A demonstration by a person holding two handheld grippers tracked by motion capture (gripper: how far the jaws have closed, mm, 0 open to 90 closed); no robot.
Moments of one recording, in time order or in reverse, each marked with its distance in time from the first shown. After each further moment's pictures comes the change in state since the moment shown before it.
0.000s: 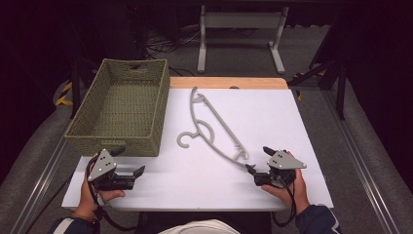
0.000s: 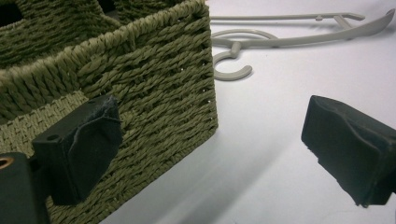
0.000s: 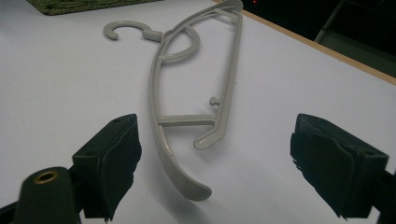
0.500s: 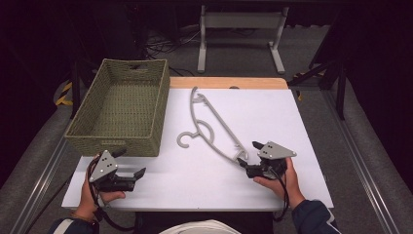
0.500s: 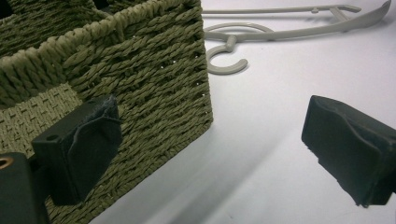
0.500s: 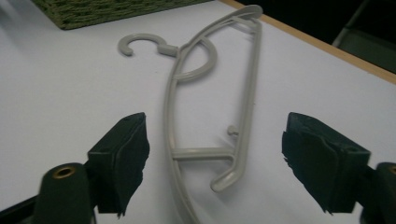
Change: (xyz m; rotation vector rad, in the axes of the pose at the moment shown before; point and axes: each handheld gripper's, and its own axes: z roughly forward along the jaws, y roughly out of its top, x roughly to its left) left arm -0.003 -0.002 0.001 0.012 -0.014 0.010; right arm 0.003 0.030 0.022 0.032 0.085 -0.001
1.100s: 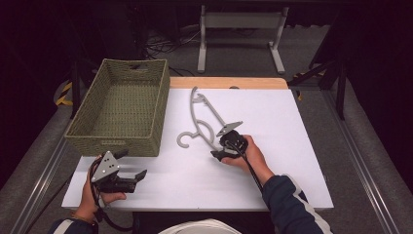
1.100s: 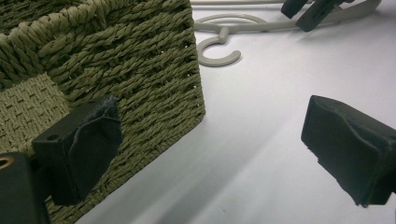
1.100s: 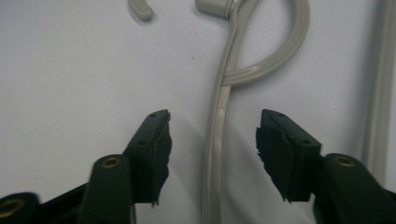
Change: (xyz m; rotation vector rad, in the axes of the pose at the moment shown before) left arm -0.001 -0.002 0.002 0.027 -0.025 0.004; right arm 0.005 0.046 0.113 0.392 0.182 0.030
